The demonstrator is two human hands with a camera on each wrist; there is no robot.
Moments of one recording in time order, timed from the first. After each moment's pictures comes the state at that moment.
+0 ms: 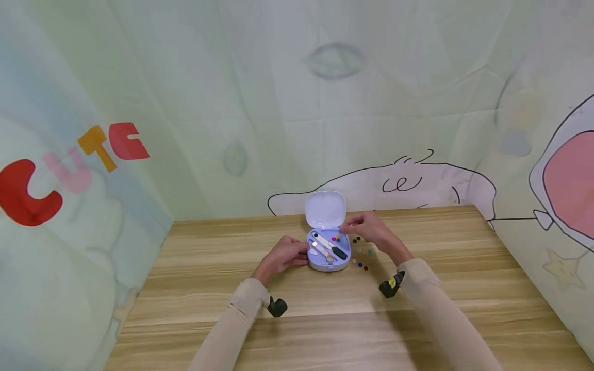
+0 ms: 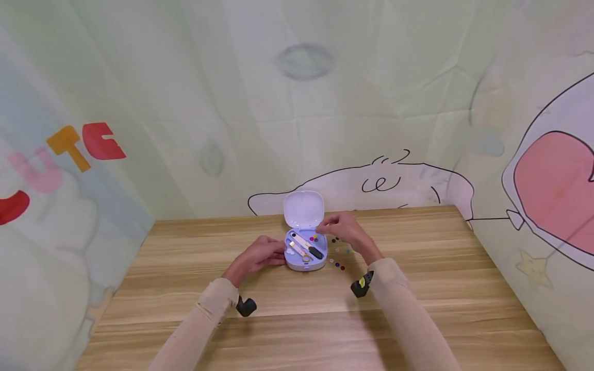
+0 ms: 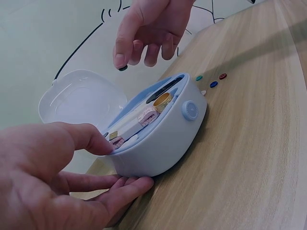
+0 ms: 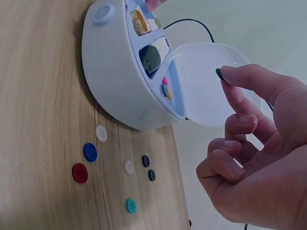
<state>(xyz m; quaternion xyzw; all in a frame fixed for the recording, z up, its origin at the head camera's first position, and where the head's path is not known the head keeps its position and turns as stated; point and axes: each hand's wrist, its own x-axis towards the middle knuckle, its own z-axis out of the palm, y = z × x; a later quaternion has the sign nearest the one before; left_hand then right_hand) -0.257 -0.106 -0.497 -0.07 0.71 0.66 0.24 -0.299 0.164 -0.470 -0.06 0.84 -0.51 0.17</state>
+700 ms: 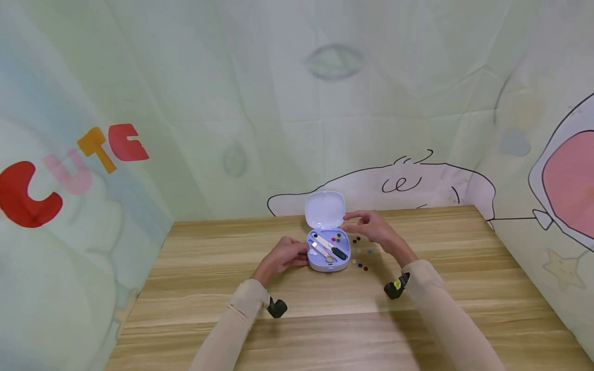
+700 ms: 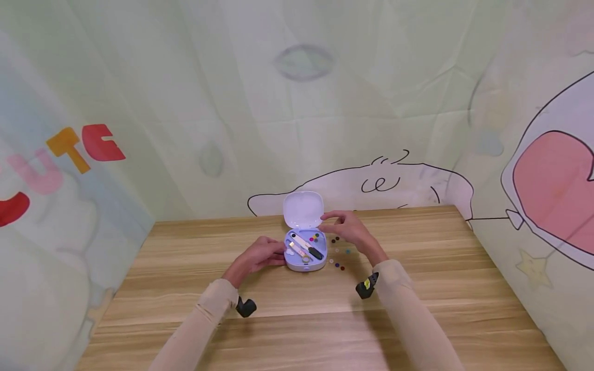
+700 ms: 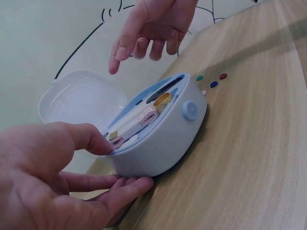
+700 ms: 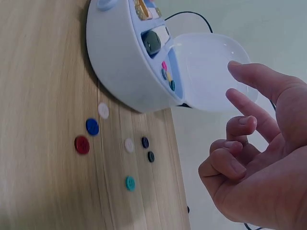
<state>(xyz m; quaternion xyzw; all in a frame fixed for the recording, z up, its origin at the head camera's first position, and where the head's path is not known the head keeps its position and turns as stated) -0.257 -0.106 -0.497 -0.07 0.71 0.66 0.25 -0.295 0.173 -0.469 -0.07 0.84 -0.52 0.14</state>
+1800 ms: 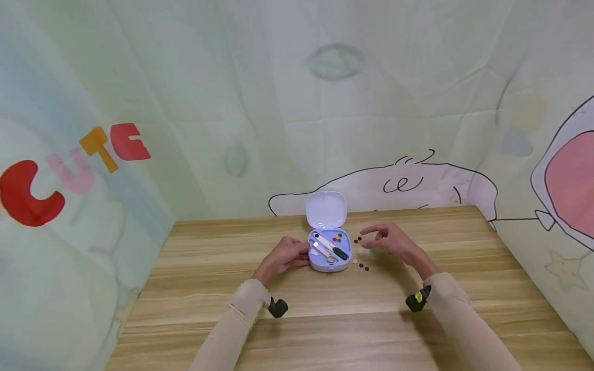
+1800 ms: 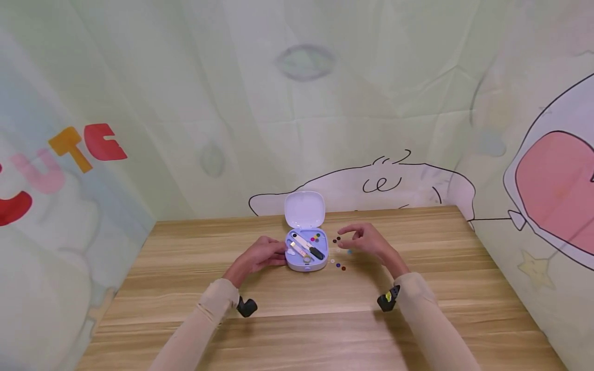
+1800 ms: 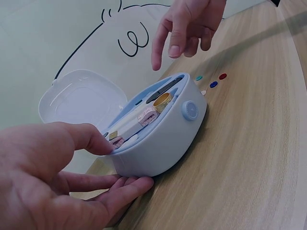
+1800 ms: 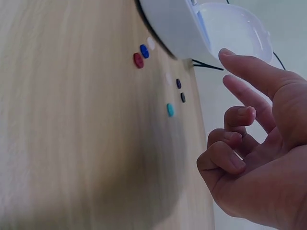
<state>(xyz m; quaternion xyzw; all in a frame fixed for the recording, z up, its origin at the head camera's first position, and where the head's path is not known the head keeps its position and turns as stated) -0.256 -0.106 -0.494 -0.07 0.71 0.66 0.25 -0.281 0.219 -0.497 -0.09 0.85 -0.50 0.16</state>
